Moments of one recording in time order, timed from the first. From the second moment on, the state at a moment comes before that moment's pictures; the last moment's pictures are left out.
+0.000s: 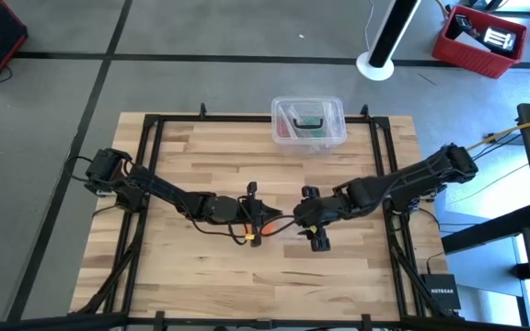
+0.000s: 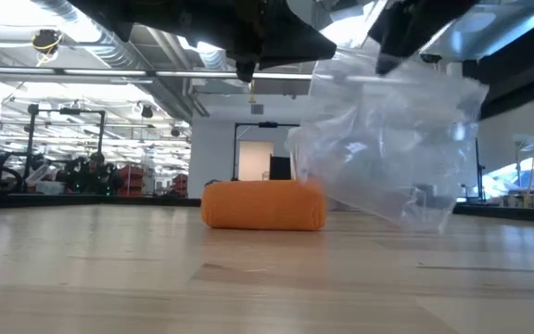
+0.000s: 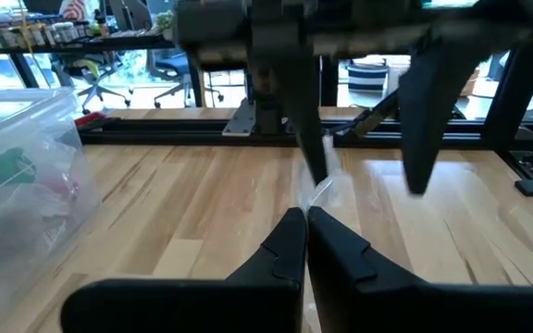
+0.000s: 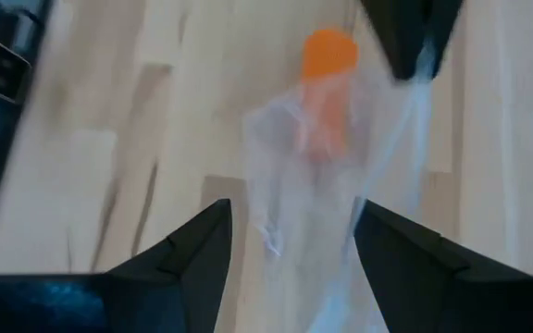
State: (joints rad) left arm -0.26 1.70 0.89 0.64 -0.39 -0.03; right arm 0.31 1.47 1.18 -0.69 0.05 0.18
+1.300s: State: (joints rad) left arm -0.15 1.64 1.11 0.09 -0.13 -0.40; right arm 0.41 1.56 1.10 -0.41 0.54 -0.34
